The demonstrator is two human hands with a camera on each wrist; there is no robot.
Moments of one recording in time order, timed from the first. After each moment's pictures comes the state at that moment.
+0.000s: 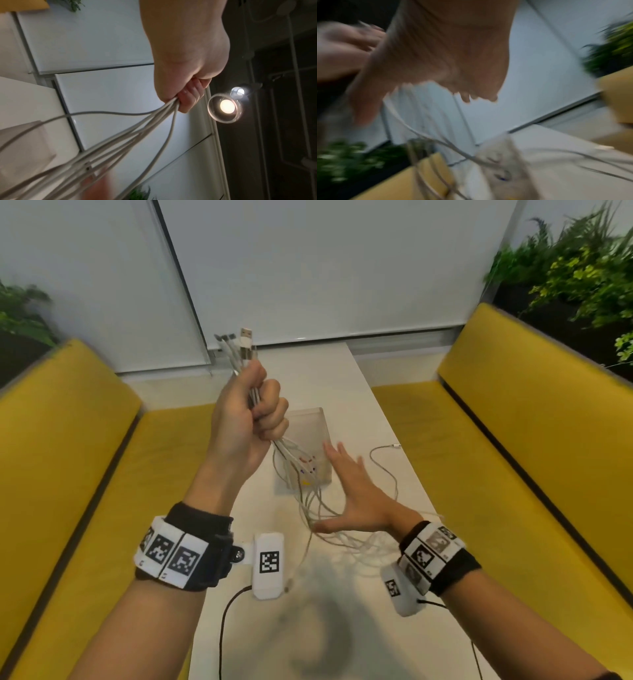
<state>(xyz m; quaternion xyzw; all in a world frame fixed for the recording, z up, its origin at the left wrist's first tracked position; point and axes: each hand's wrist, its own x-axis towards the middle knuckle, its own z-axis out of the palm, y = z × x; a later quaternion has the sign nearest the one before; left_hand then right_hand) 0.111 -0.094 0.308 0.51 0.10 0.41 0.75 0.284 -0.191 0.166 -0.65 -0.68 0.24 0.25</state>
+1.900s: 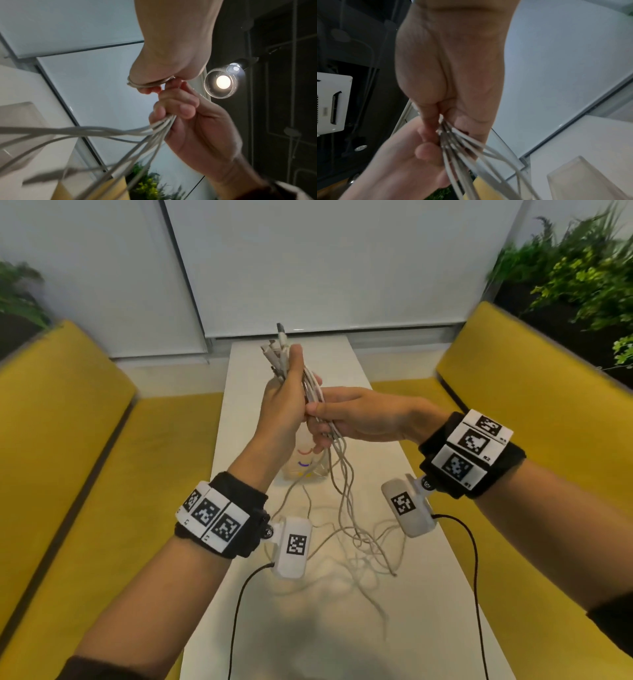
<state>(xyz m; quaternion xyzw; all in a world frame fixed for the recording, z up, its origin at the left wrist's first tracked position) 0.159 -0.108 0.308 0.54 0.39 0.42 0.62 0.285 -0.154 0.315 -0.47 -0.58 0.59 0.31</state>
